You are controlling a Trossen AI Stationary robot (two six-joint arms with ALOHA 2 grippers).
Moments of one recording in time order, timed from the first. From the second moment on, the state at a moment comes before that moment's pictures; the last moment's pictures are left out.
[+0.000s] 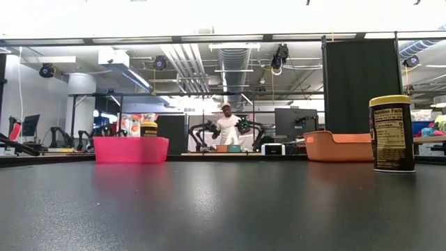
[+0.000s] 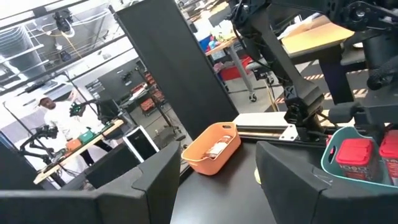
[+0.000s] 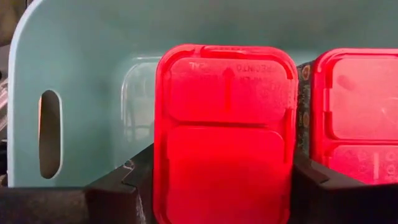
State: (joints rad) left arm -0.69 2.41 2.31 0.27 -1.57 0.62; right arm 1.36 1.32 0.79 -0.89 0.28 1.29
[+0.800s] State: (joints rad) left arm -0.66 2.41 2.31 -0.07 -1.14 0.32; right arm 1.35 1.31 1.01 -1.07 0.28 1.39
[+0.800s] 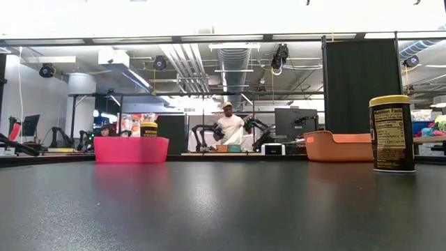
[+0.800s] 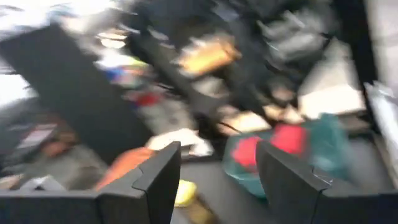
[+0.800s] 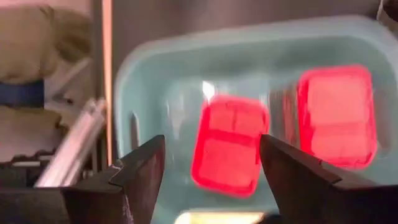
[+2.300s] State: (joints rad) left arm -0.26 2.23 1.52 0.70 -0.38 0.07; right arm 1.30 1.13 1.07 -1.29 0.86 1.14
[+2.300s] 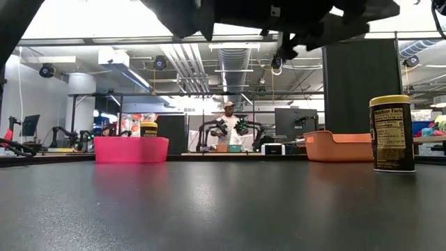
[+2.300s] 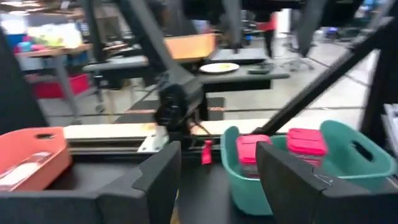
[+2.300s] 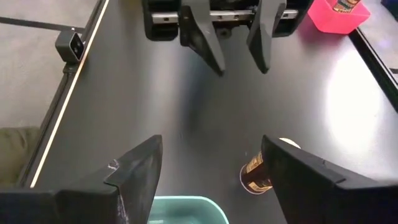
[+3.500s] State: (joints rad) left arm -0.23 2.42 1.60 0.63 -0.51 -0.19; right arm 1.30 1.15 1.07 -1.25 0.89 1.05
